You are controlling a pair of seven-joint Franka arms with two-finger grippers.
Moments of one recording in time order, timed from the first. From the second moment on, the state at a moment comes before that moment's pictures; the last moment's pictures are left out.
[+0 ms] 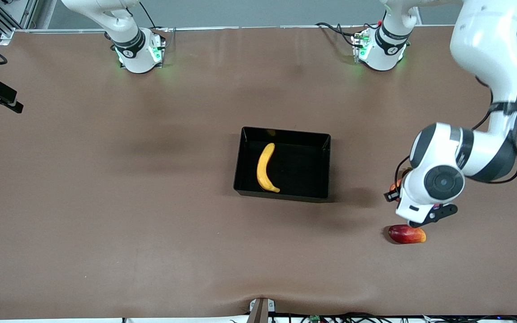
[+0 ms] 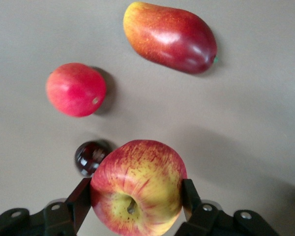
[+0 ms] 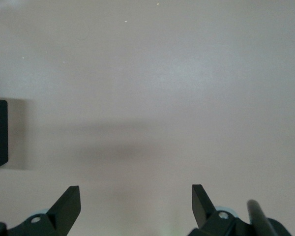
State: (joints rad) left arm 0.03 0.64 -0.28 -1.48 0.36 1.84 -0.72; right arm 0.09 -0.03 -0.18 -1.52 0.02 1.48 -0.06
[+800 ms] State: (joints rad) left arm 0.07 0.78 -0.26 -1.47 0.41 2.01 -0.72; right arm 0.09 -0.03 -0.18 -1.52 0.02 1.48 -0.06
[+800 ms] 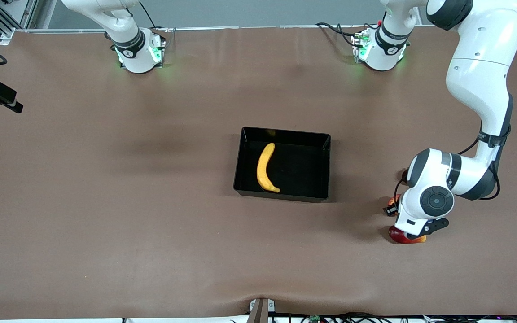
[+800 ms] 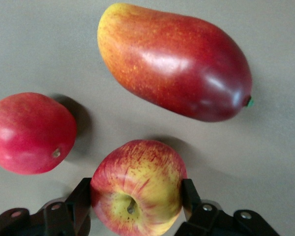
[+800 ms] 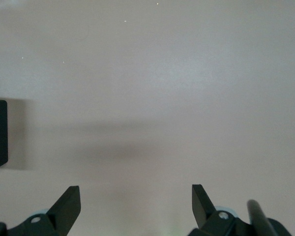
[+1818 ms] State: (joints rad) left arm 0.07 0.78 -0.26 -1.48 0.41 1.96 -0.72; right arm 0.09 -0.03 -0.18 -1.52 0.02 1.48 -0.06
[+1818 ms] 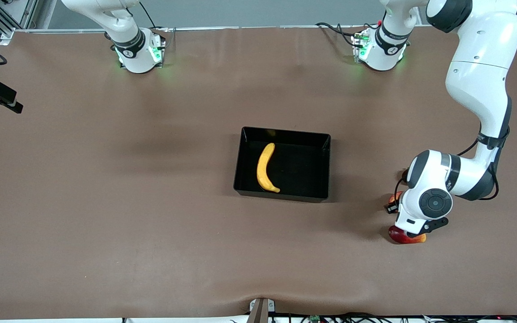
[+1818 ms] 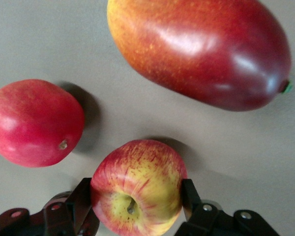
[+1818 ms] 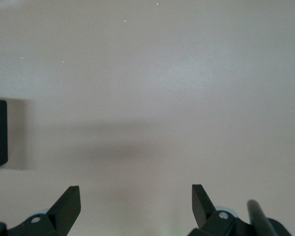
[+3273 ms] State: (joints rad) left arm 0.04 0.63 -0.53 -1.49 0.40 1.82 -0.79; right arm 0.09 -0.03 -0.18 -1.52 0.02 1.48 -0.06
